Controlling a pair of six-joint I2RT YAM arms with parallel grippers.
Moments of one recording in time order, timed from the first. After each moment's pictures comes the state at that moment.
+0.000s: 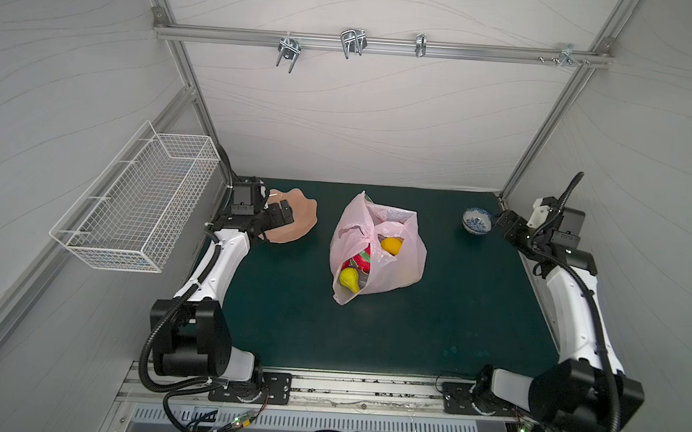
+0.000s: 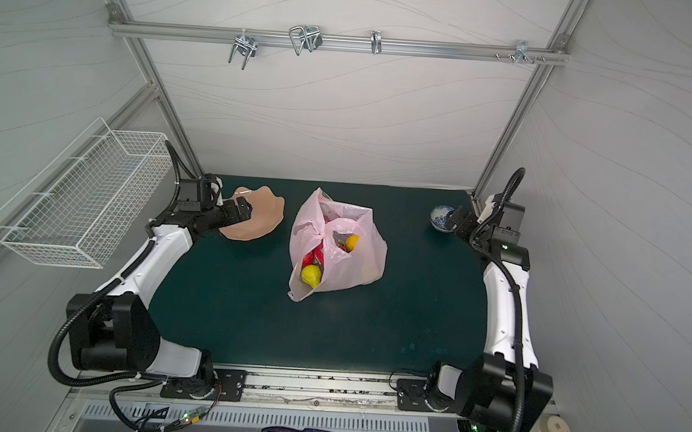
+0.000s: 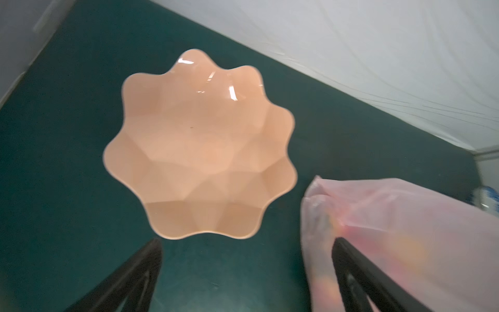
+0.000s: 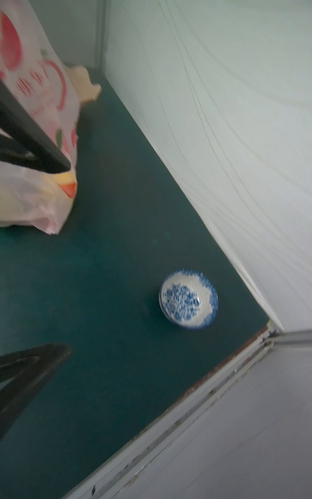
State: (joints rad) left arm 0.11 1.44 1.06 -0.37 0.12 -0.31; right arm -0.23 1.27 1.11 -0.50 -0.25 0.36
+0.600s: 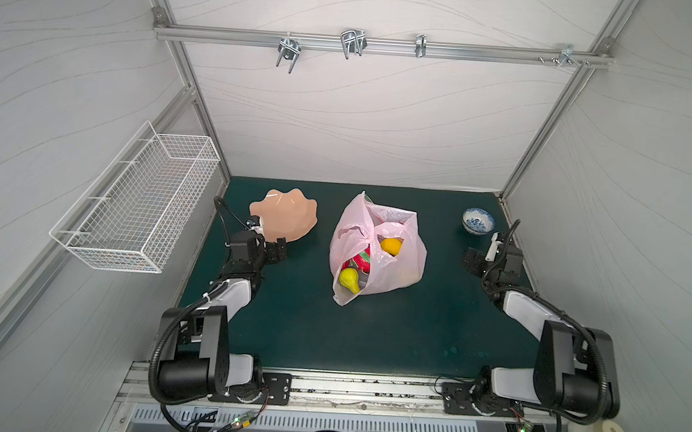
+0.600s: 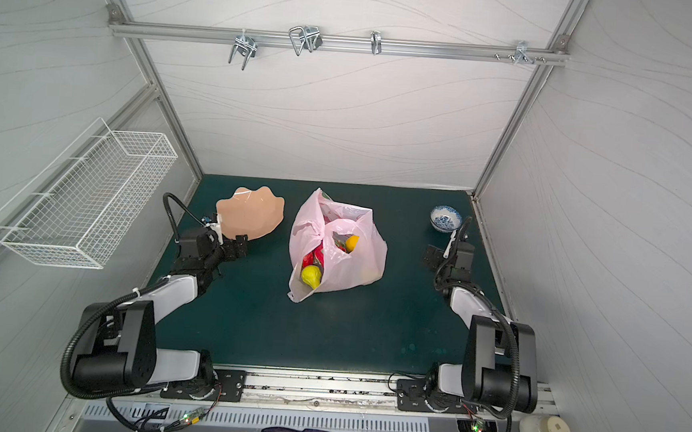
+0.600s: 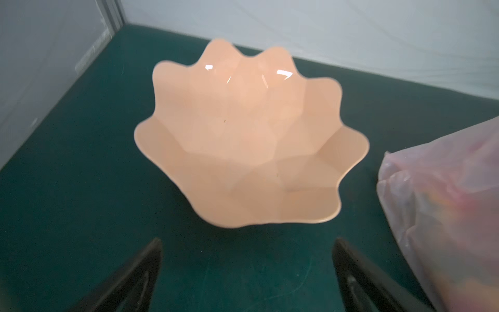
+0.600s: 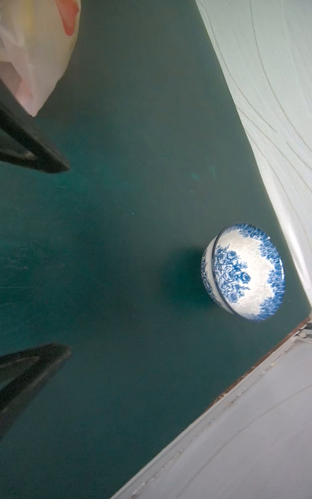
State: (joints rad) left arm 0.14 1.30 0.49 0.35 0.15 -0.10; right arm -0.02 1.34 0.53 0.25 0.01 0.18
